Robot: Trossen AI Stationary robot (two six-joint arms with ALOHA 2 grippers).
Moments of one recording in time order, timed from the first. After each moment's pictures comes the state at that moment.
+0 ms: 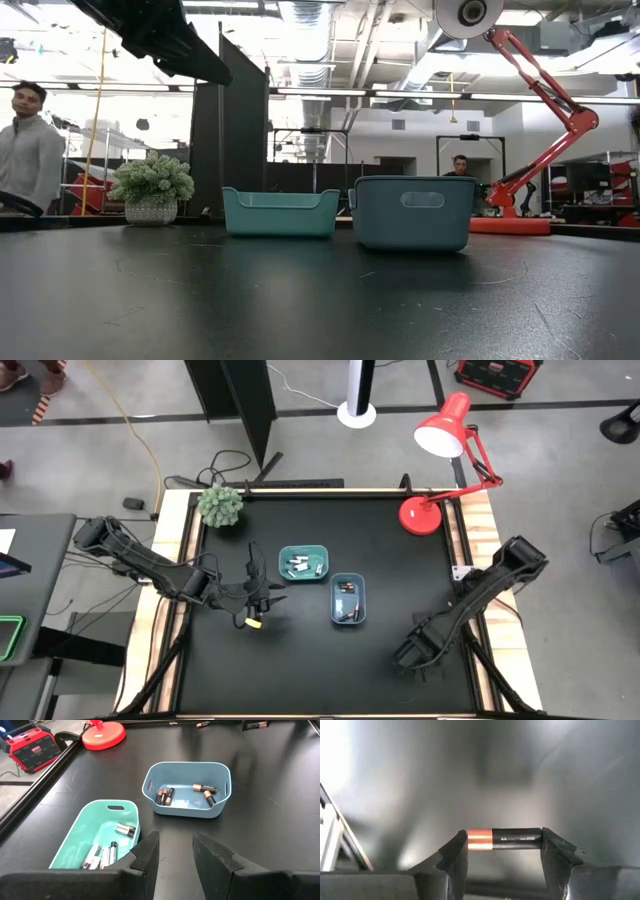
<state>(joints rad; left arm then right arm) -0.39 1.15 0.71 -0.12 -0.59 -0.20 0.70 1.65 1.05 -1.09 -0.24 0.65</state>
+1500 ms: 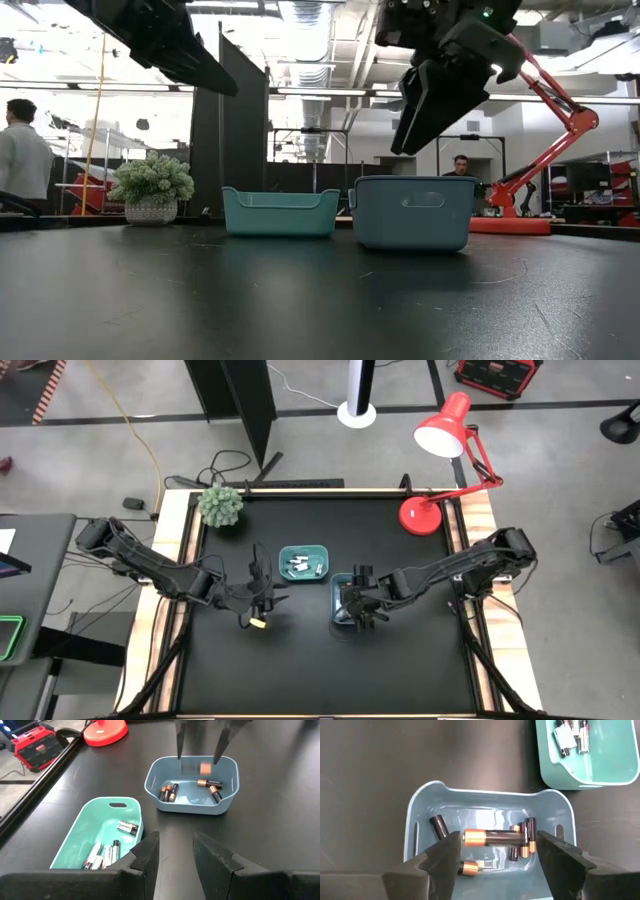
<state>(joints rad) -0.37 1.20 0.72 -0.10 -0.59 -0.18 0.27 1.65 1.16 -0.59 0.31 0.15</state>
